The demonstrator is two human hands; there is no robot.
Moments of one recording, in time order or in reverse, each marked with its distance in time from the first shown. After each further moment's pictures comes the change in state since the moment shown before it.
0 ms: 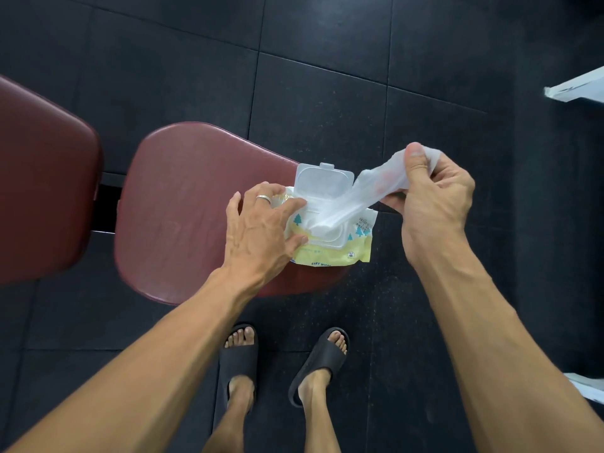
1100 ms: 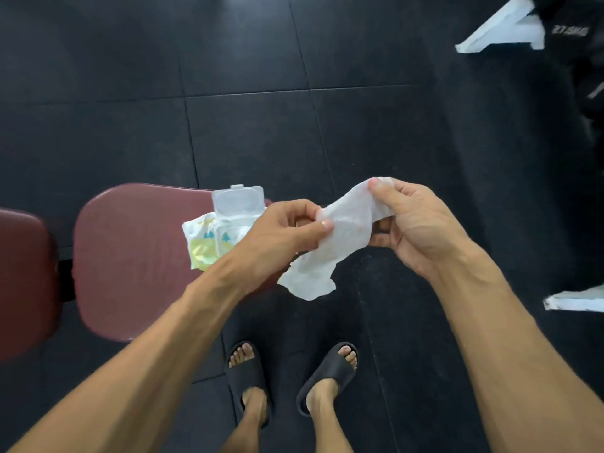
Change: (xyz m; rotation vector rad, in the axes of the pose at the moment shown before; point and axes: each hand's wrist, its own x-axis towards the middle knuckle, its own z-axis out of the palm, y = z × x) left_hand -0.008 0.152 -0.059 -1.007 -0.653 -0.080; right_hand -0.027 -0.050 -0.140 -0.010 -0.279 0.308
